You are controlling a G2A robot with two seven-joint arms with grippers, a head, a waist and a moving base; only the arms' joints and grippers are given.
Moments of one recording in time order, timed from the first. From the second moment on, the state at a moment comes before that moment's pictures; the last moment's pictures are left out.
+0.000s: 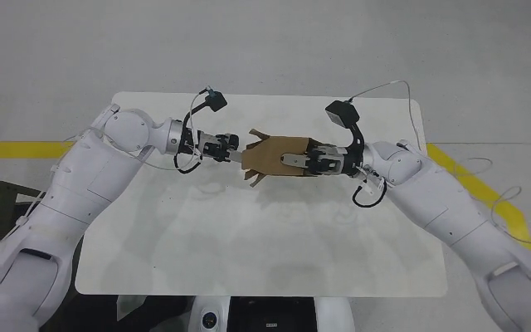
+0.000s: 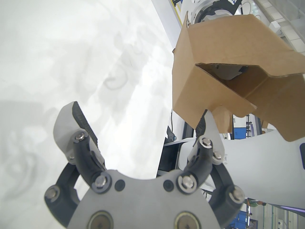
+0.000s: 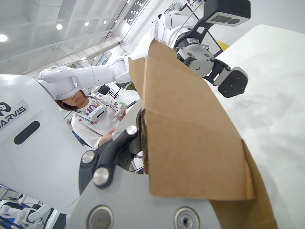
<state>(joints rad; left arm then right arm) 0.48 -0.93 -0.72 -1.22 -0.32 -0.53 -1.18 -0.51 -0.99 0.50 -1.23 0.61 -1.01 0.81</state>
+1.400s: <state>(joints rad) 0.50 -0.95 -0.80 -1.18 -0.38 -0.54 -1.26 -0.48 -1.02 0.46 -1.21 0.67 -1.01 0.81</state>
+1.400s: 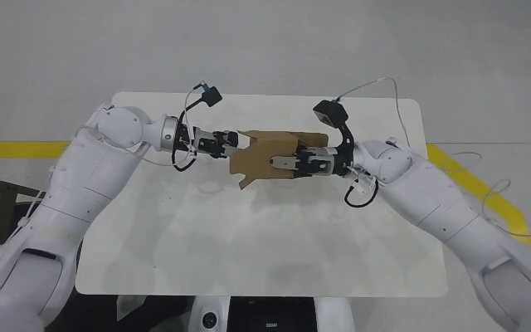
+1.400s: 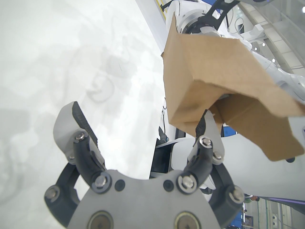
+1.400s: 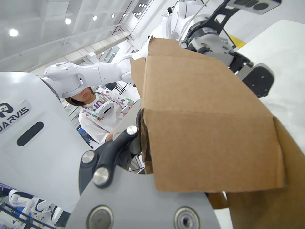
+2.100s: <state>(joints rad) 0.51 -0.97 -0.78 -1.19 -0.33 -0.52 -1.28 -0.54 -1.08 0.59 -1.14 0.63 -1.01 0.81</state>
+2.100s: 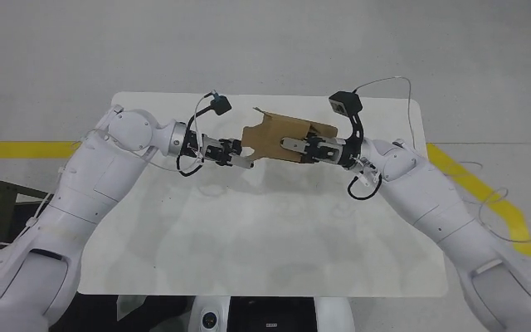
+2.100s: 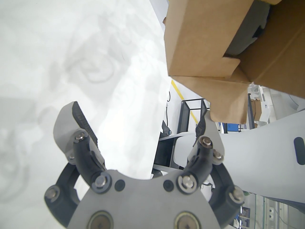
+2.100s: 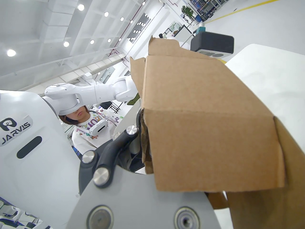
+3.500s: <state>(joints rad) 0.52 -0.99 -0.80 -1.20 -0.33 -0.51 -1.31 -0.51 -1.10 0.51 -1.15 0.52 -1.01 0.81</state>
